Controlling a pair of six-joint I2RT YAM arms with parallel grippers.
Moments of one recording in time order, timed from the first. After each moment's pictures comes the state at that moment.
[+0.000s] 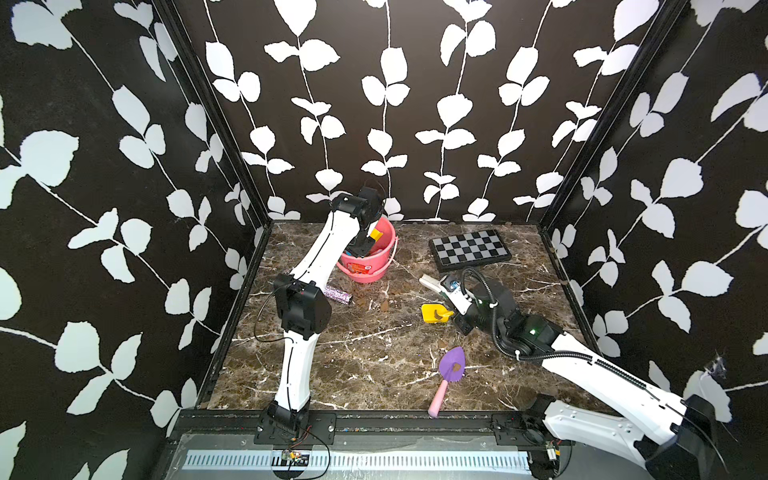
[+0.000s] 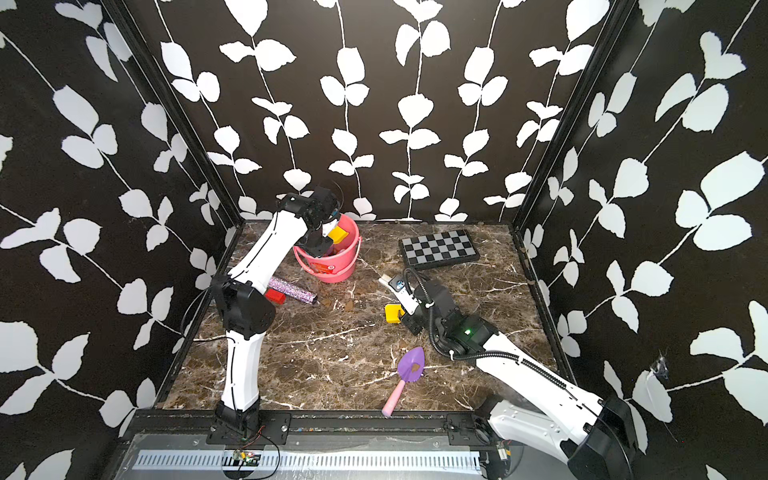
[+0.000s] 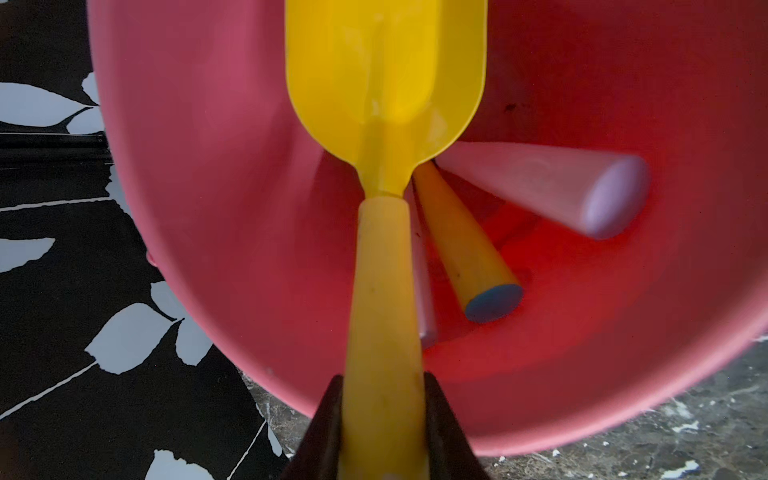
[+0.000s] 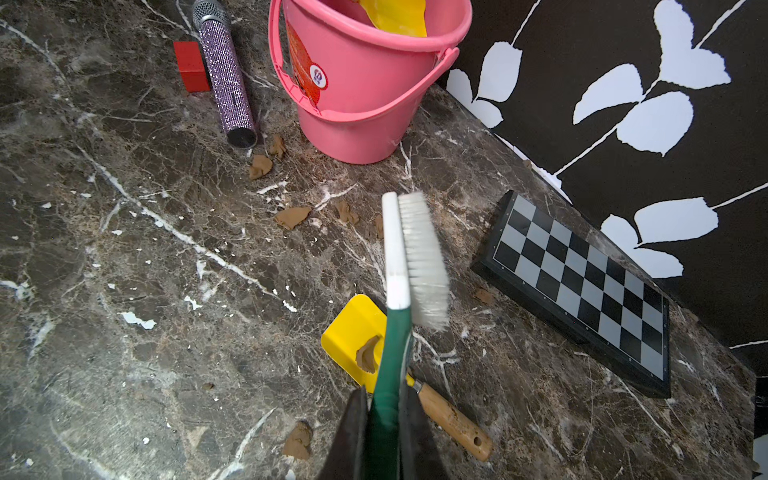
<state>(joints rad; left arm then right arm) -0.45 2.18 2.35 -1.50 -0.33 0.19 0.77 1.04 0.84 -0.40 0.14 -0.21</state>
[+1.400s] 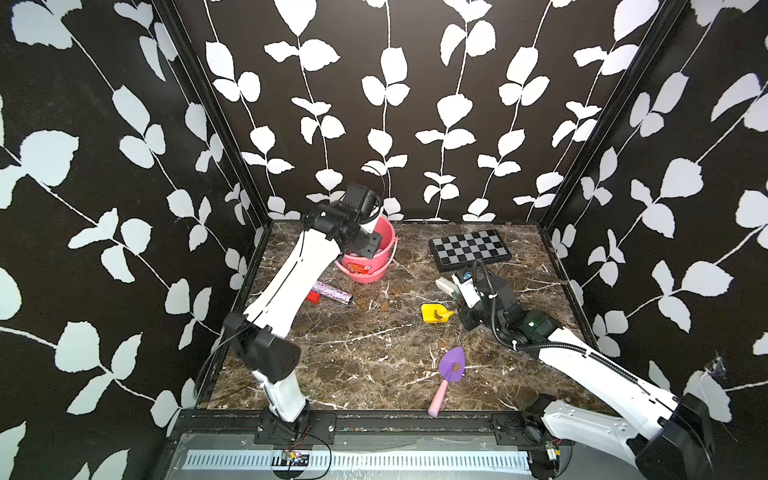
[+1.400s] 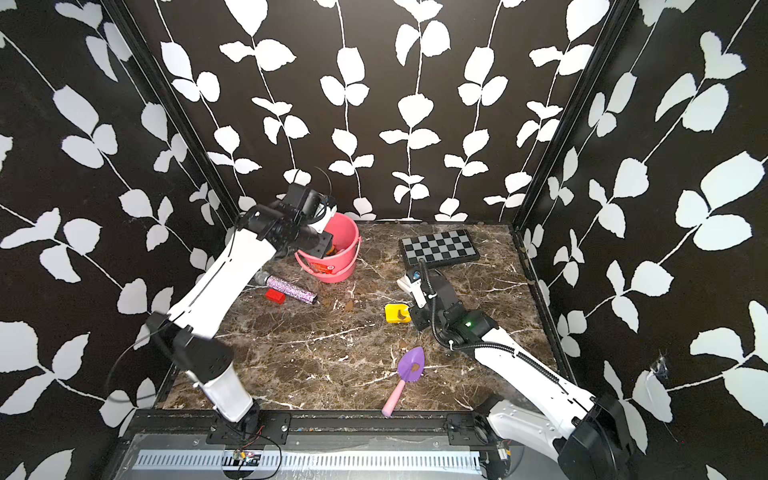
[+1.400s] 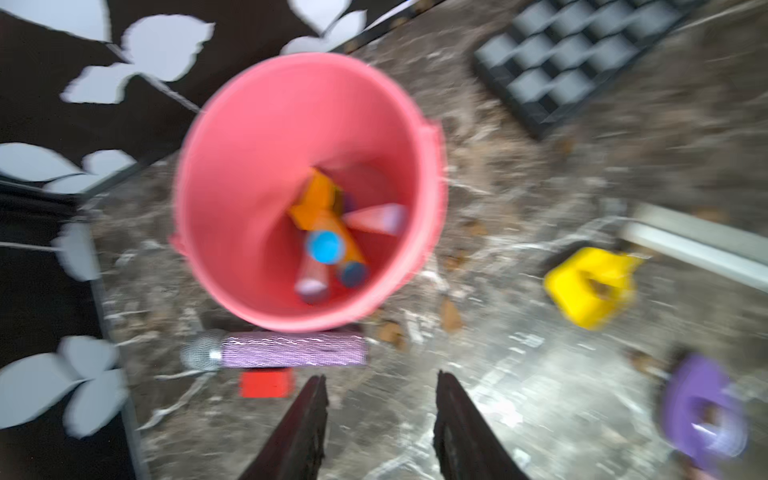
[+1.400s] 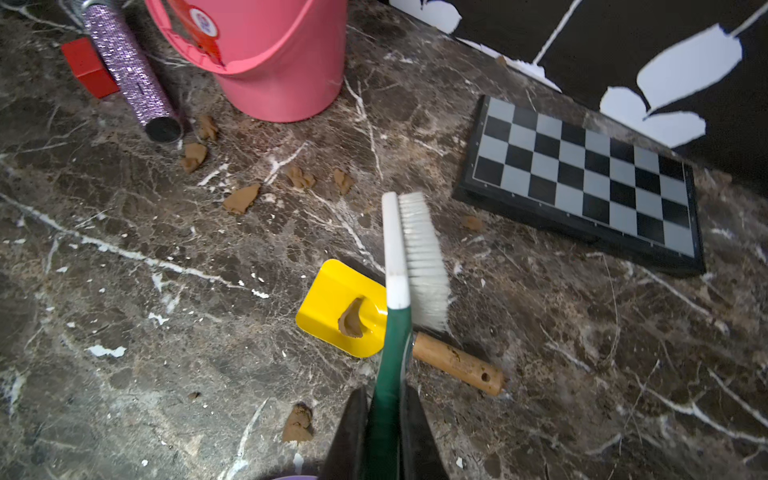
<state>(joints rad) -0.58 1.64 1.88 -1.14 -0.06 0.01 0.62 1.07 0.81 -0.46 0.12 0.03</state>
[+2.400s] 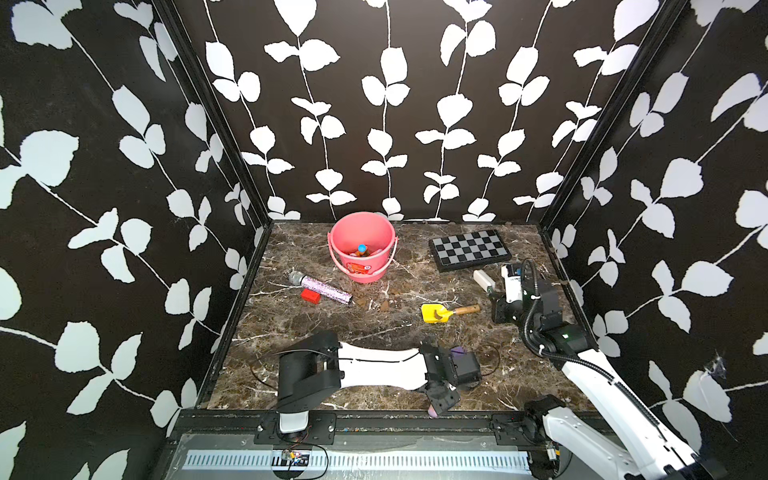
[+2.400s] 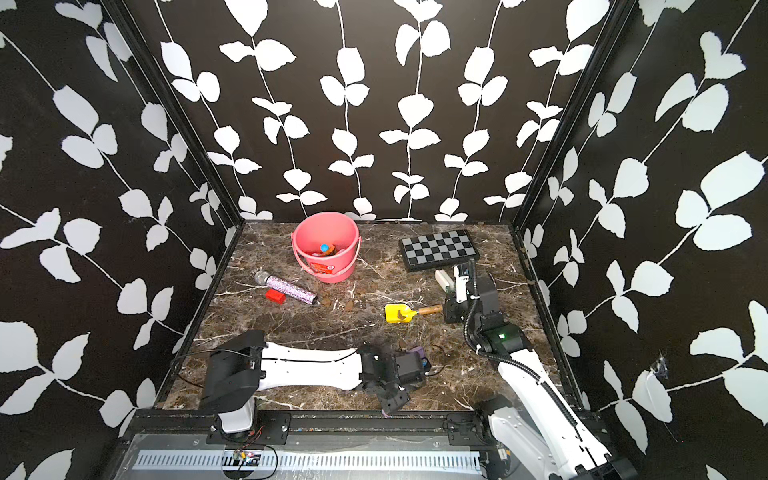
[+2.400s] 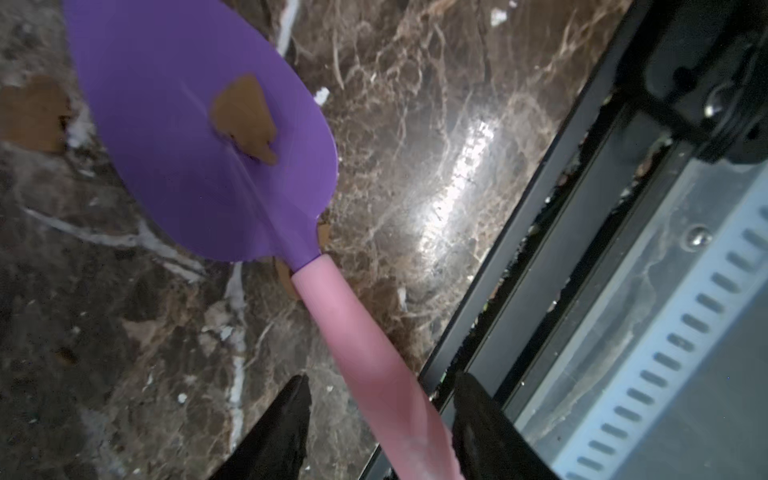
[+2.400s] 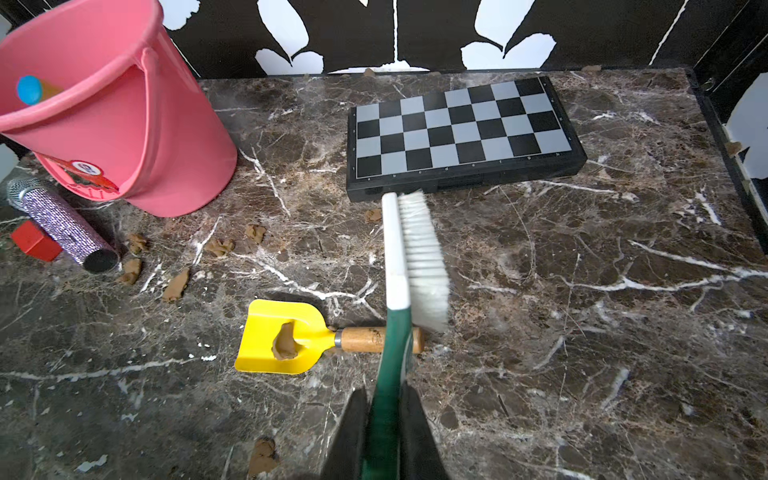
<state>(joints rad) -1.43 1.85 1.28 -0.75 -0.01 -0.29 0.31 0.84 0.70 -0.46 0.00 0.18</state>
